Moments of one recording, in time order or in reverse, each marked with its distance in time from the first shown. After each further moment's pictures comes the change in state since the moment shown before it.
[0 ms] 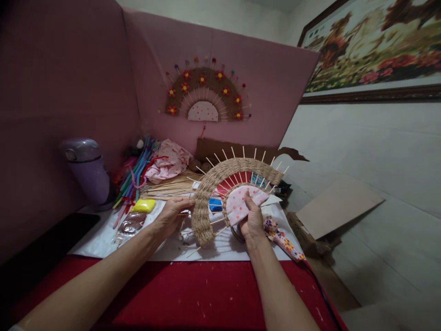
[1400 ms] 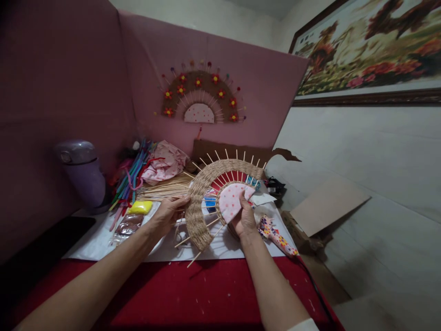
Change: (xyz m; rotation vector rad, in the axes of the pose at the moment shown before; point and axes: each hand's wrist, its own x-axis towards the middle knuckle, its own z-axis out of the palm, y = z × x) left_hand 0.002 0.007 -0.002 -0.204 -0.041 -0.050; right_hand 0.001 0.008 -0.003 -0.069 -0.155 0.062
